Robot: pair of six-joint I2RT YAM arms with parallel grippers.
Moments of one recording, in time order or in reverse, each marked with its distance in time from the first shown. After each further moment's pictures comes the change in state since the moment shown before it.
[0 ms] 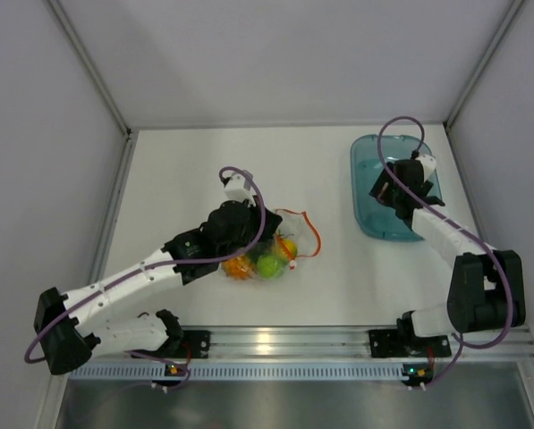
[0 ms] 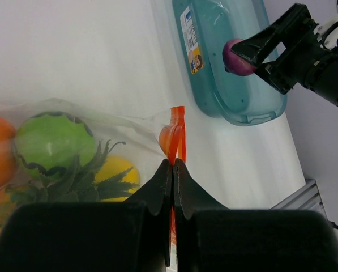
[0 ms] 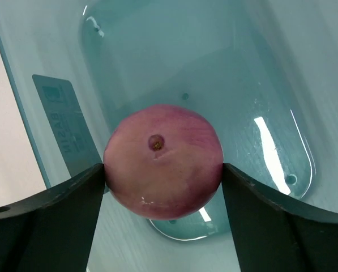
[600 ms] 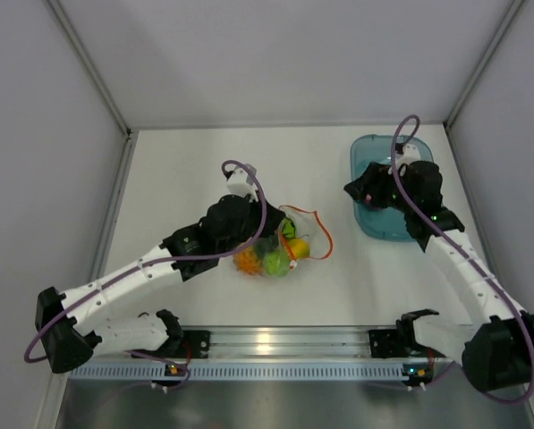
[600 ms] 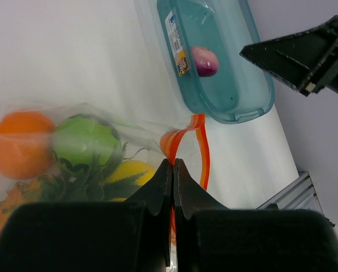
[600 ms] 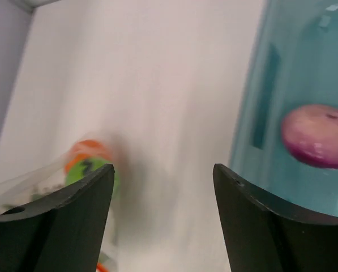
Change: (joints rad) left arm 0.000 0.010 0.068 -0.035 0.042 0.041; right arm 0.033 -0.272 0.006 -0.041 -0.549 -0.104
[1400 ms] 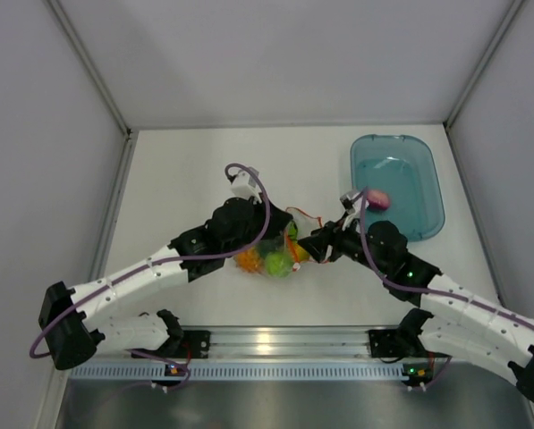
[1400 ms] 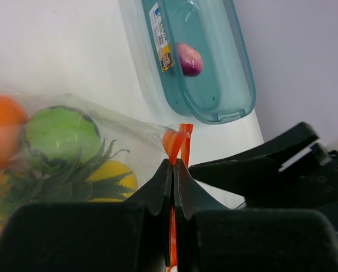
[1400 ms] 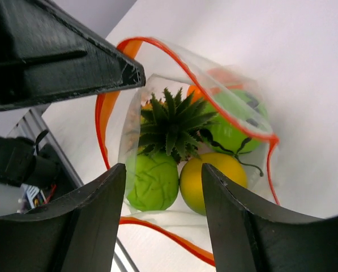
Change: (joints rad) left arm 0.000 0.034 -0.046 0.107 0.046 -0.097; right arm 0.666 -0.271 -0.336 0.310 0.140 0.042
